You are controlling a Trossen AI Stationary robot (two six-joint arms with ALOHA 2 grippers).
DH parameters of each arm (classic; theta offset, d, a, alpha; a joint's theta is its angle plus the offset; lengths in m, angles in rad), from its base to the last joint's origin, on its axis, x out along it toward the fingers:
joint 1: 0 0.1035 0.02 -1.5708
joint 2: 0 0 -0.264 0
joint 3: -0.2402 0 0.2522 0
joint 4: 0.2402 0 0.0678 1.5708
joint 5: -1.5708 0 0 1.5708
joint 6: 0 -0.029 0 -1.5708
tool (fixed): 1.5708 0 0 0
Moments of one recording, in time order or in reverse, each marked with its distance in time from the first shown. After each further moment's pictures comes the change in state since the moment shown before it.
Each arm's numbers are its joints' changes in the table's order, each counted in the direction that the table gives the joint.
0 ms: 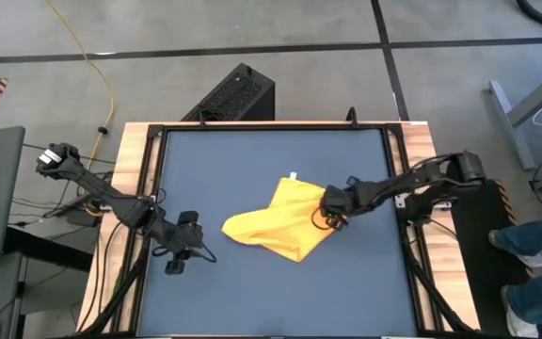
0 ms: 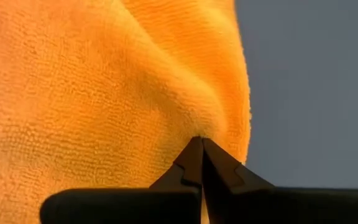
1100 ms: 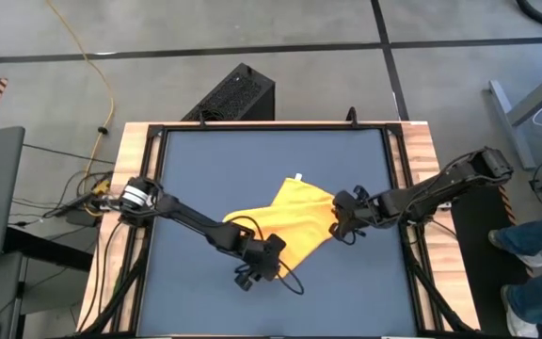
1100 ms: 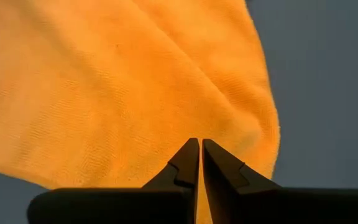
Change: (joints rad) left arm 0.218 0.981 -0.630 -0.365 -0.184 -0.836; right arm 0.230 -0.294 0.101 -0.181 -0.095 -0.212
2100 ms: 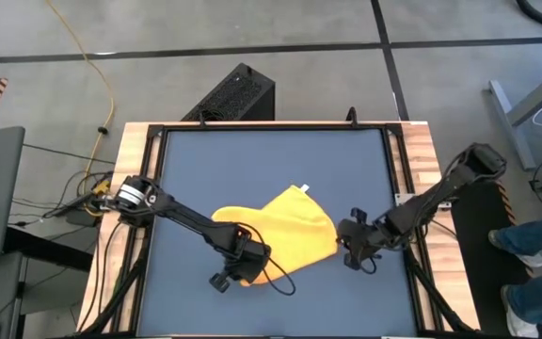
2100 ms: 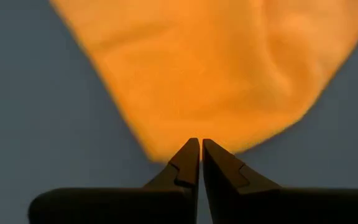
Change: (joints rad) left arm -0.005 -0.037 -0.001 0.463 -0.247 0.071; right arm 0.296 0.029 -0.001 -0.046 0.120 0.025
